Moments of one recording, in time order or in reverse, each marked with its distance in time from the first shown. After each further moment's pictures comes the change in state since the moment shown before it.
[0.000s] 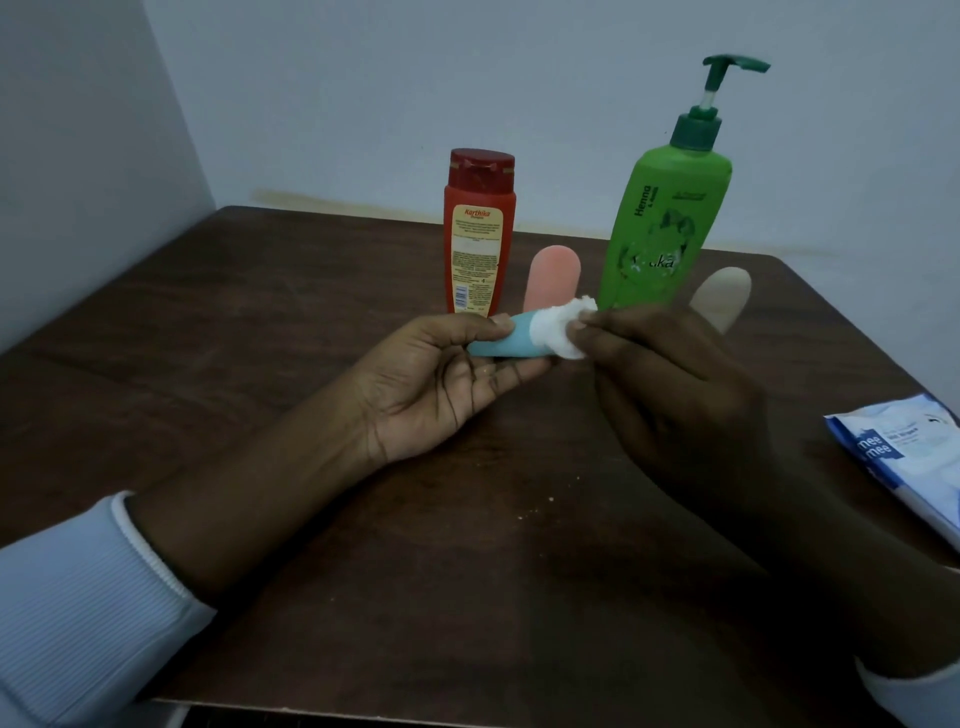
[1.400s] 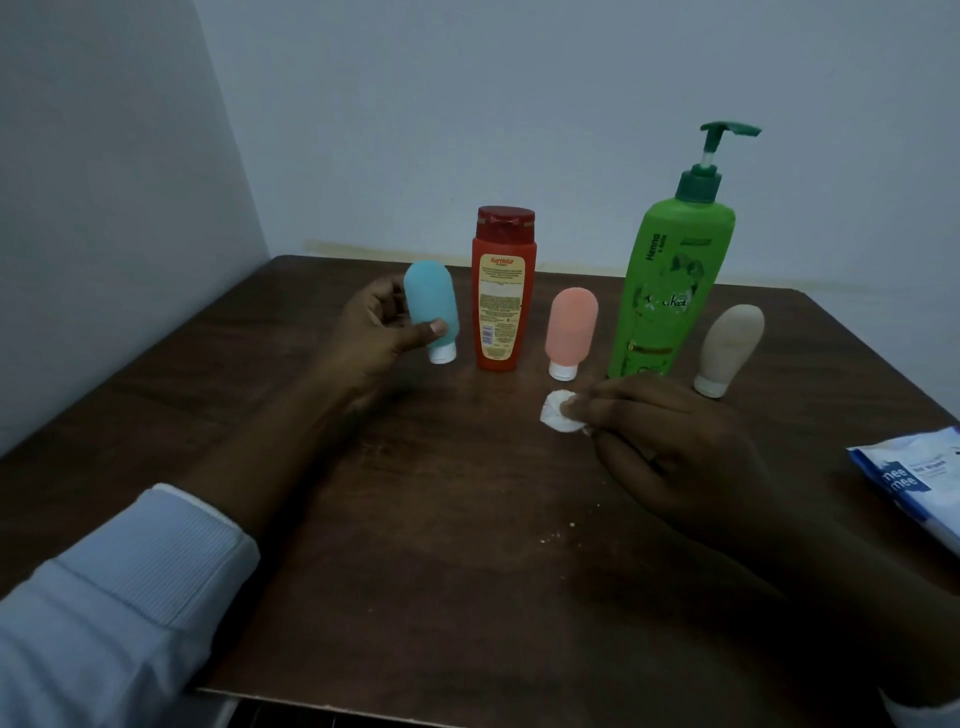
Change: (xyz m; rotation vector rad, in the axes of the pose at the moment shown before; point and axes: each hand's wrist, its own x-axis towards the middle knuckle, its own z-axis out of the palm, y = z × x) left_hand 0.019 0.068 -0.060 0.796 0.406 0.618; right_hand -0.008 0.000 -0.002 0.265 -0.168 0.071
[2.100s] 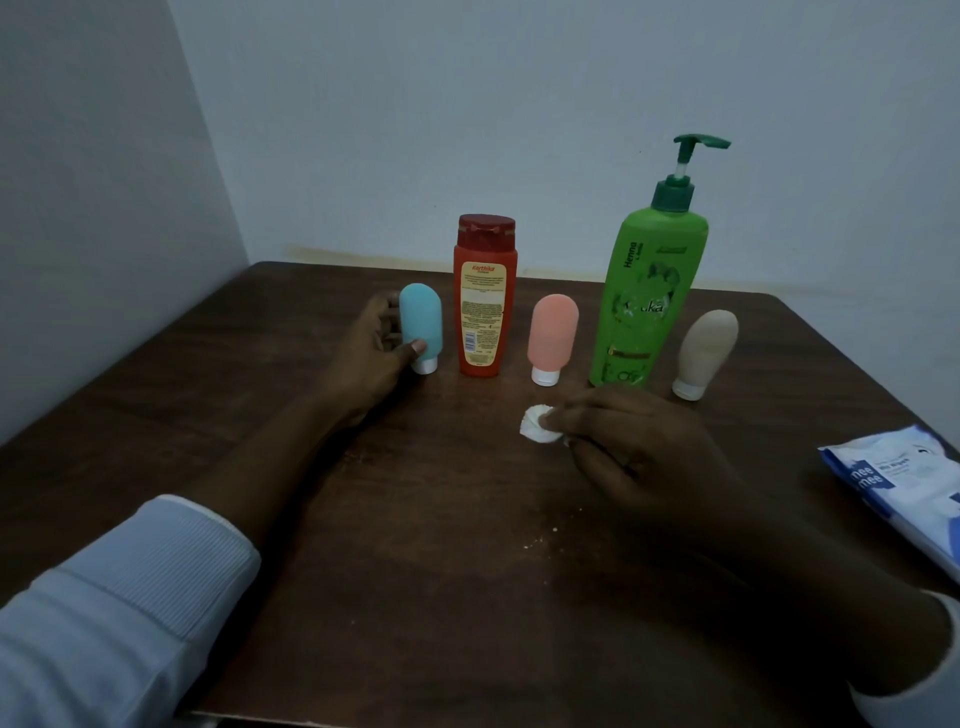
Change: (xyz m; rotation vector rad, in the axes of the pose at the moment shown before) left_hand 0.017 -0.021 0.005 0.268 -0.052 0.024; right_hand 0.000 0.005 0.002 0.022 -0.088 0.044
